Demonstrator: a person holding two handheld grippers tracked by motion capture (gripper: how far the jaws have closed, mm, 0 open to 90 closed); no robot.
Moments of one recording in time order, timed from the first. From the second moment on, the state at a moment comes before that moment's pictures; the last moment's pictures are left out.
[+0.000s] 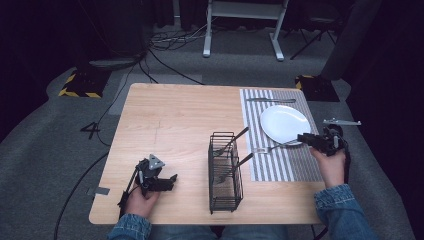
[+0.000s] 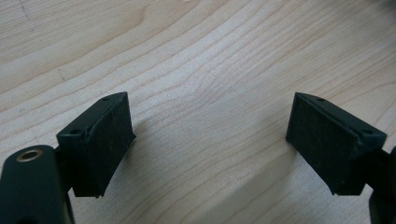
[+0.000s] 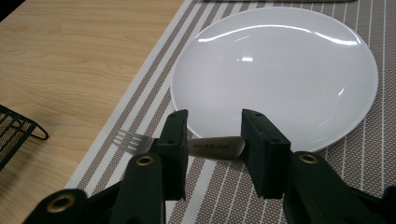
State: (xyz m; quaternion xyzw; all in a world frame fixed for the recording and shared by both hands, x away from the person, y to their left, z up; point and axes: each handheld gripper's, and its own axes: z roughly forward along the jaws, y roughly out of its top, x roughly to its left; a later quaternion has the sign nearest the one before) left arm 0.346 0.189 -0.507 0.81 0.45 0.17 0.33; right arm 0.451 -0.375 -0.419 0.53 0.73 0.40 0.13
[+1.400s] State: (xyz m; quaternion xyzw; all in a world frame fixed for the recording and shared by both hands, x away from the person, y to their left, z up) left arm 0.346 0.189 -0.507 0.81 0.45 0.17 0.33; right arm 0.454 -0.401 -0.456 0.56 0.73 0.37 0.12
